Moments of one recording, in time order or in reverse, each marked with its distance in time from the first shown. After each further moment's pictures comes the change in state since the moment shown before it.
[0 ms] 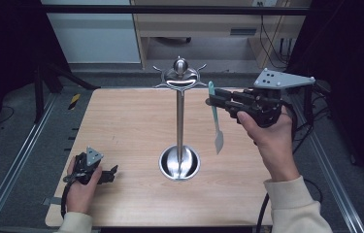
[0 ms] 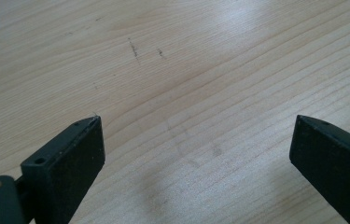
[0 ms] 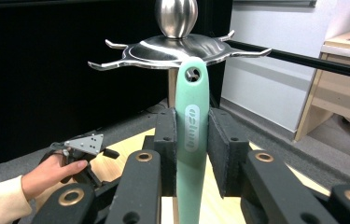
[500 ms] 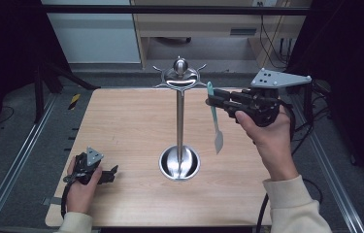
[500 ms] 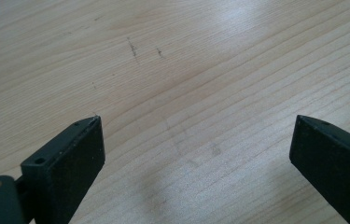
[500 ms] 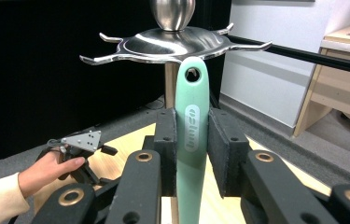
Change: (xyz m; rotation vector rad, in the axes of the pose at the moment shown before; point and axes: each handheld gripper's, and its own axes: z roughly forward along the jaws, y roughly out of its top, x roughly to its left) left arm 0.000 0.000 0.000 0.003 -0.003 0.003; right arm -0.001 -0.001 0.004 0.017 -0.003 0.001
